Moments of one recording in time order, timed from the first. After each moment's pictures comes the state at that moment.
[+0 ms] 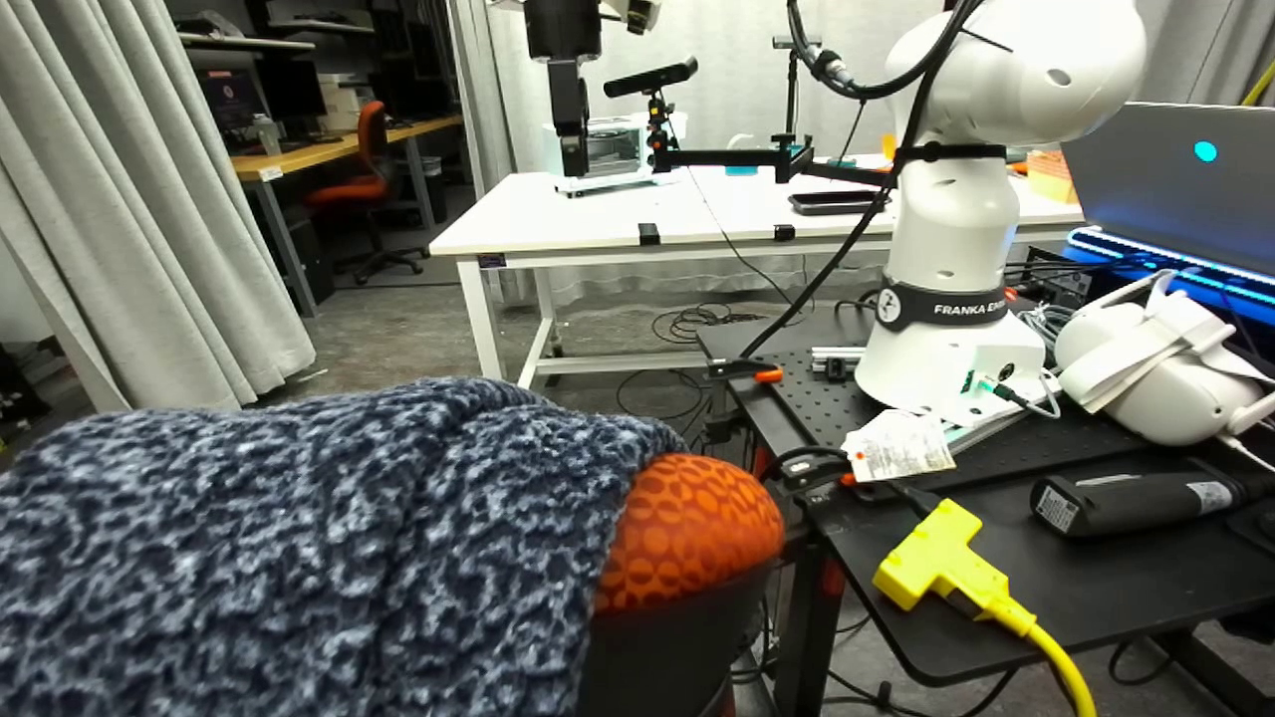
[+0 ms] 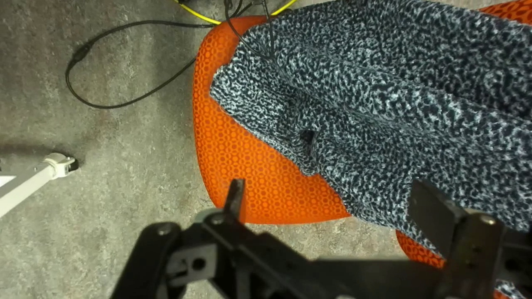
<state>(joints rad) -0.11 -0.42 -0.27 -2.53 -0.01 2.11 -0.23</state>
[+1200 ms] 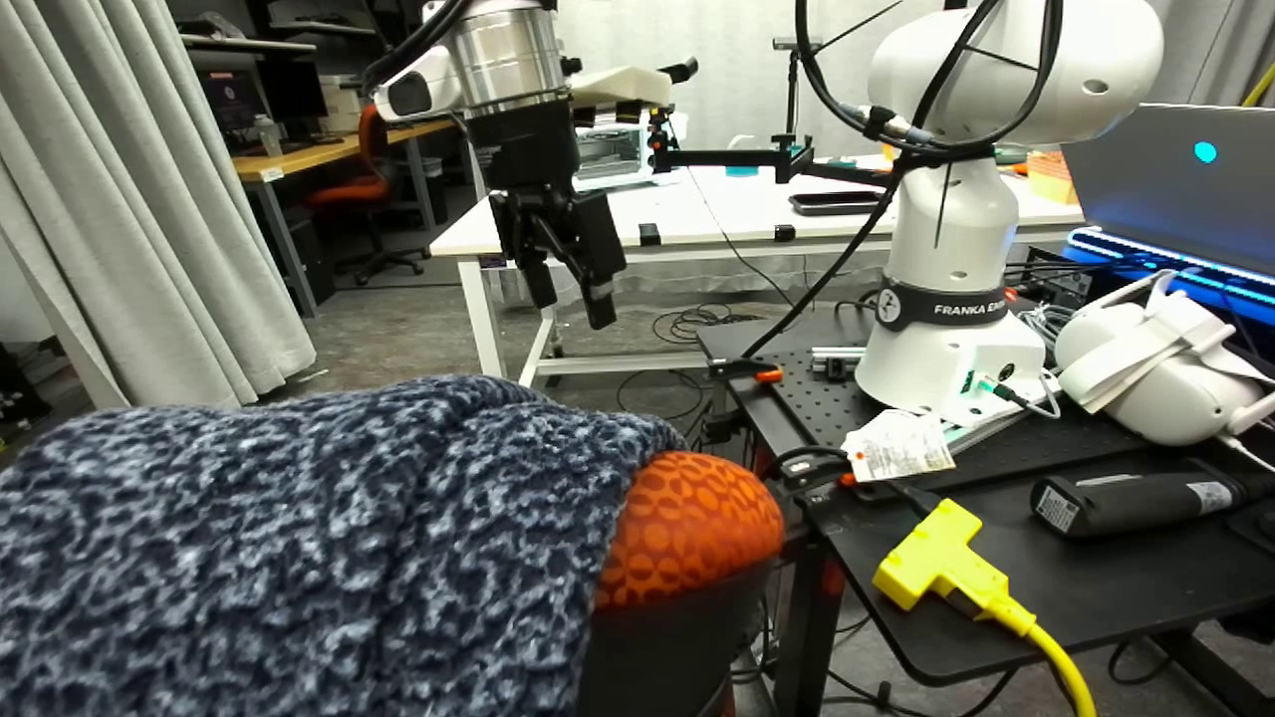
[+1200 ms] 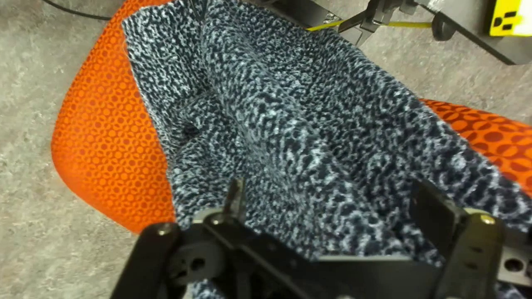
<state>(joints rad) 0.11 -0.19 0.01 -2.53 0.06 2.22 -0.45</state>
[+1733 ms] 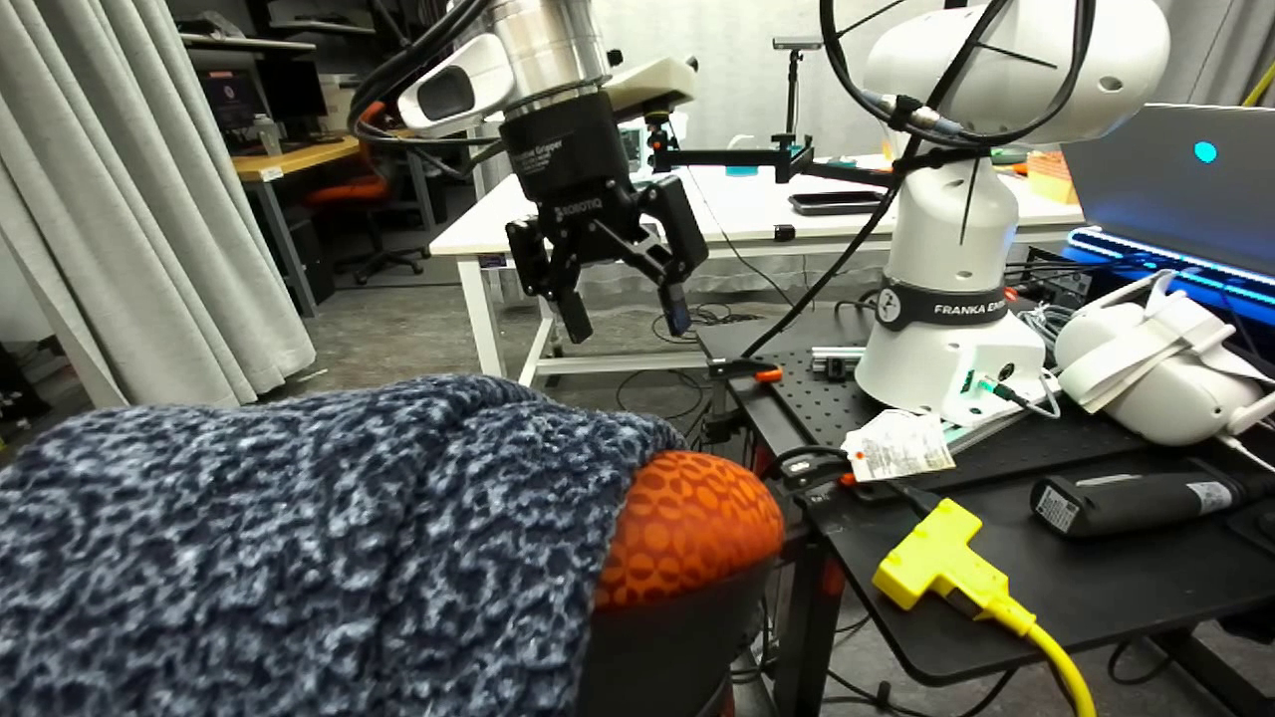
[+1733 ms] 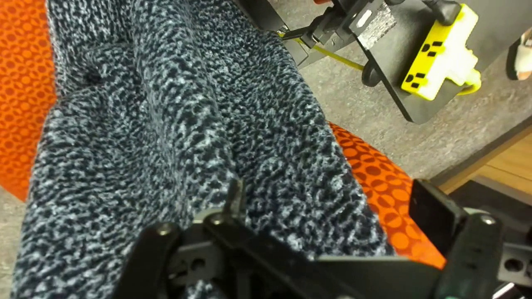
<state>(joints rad) 0.20 -0.22 0.02 -2.55 0.20 2.14 -0.81</state>
